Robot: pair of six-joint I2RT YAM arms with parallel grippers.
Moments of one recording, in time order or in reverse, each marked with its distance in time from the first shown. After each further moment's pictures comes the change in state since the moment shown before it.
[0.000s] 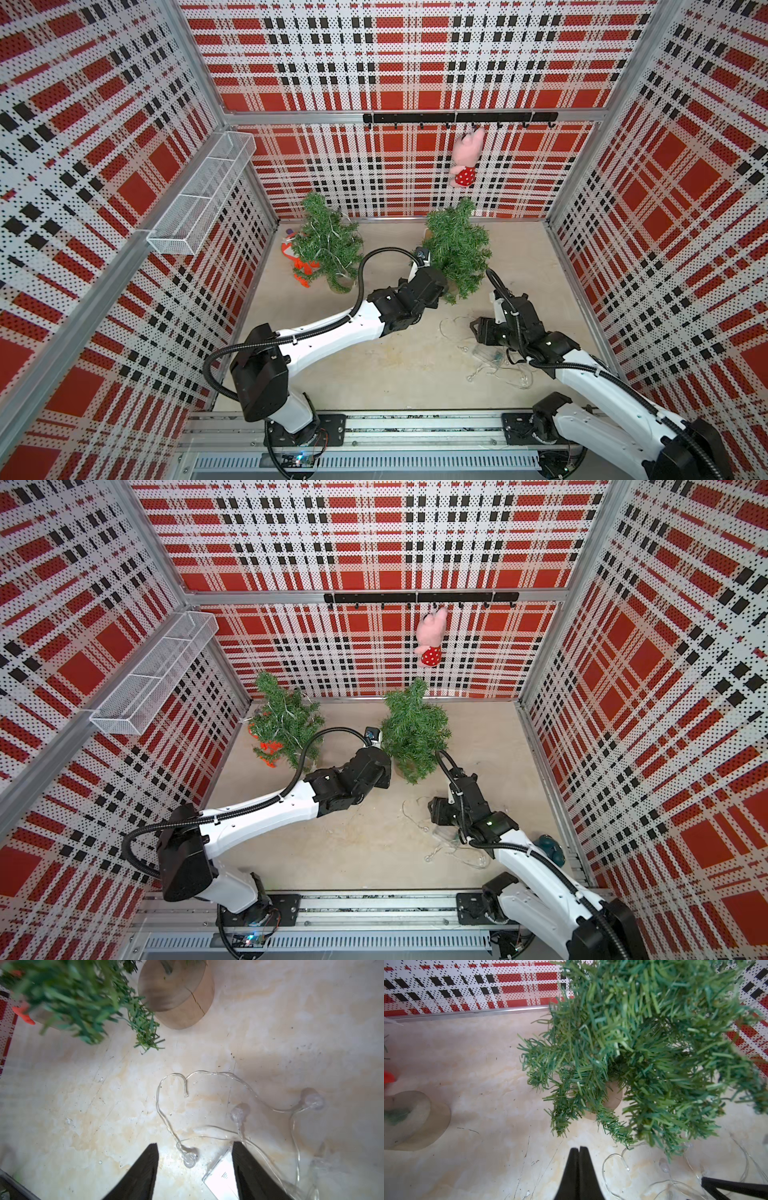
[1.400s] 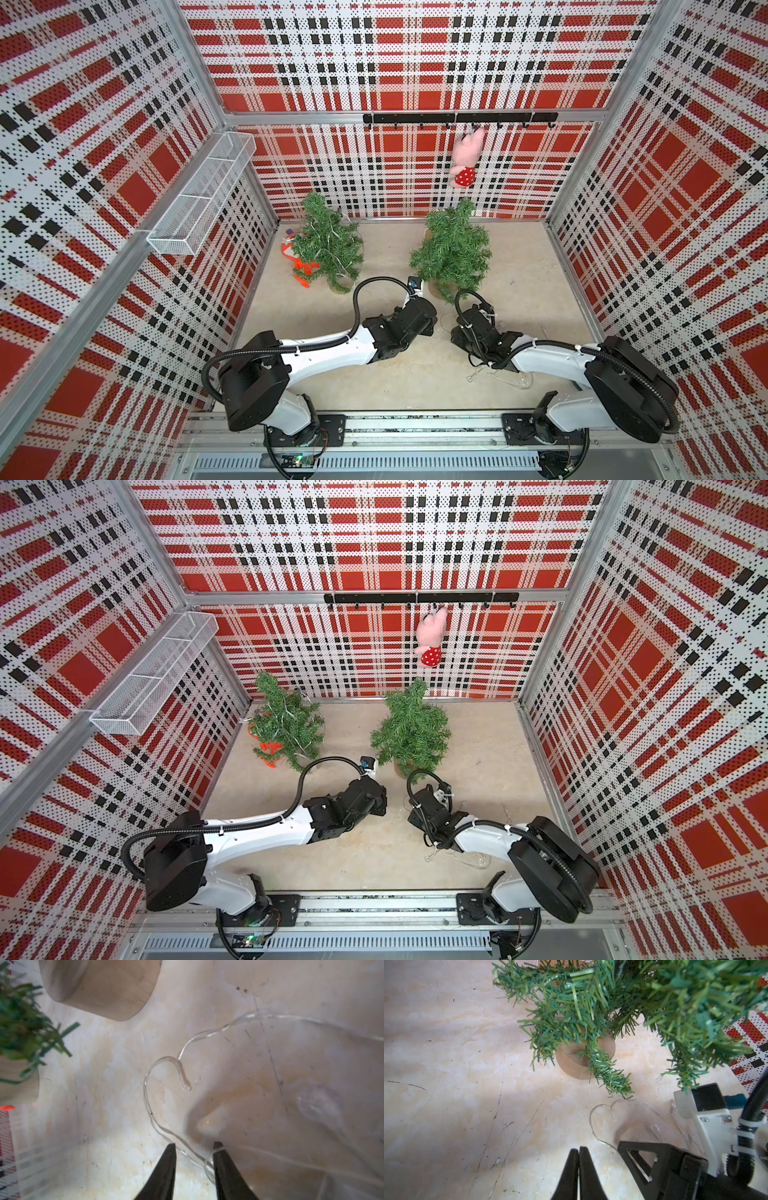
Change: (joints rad) left arm -0.045 -0.078 -0.333 0.259 0.085 -0.109; right arm 0.262 0.426 -0.045 0.405 0.251 0.736
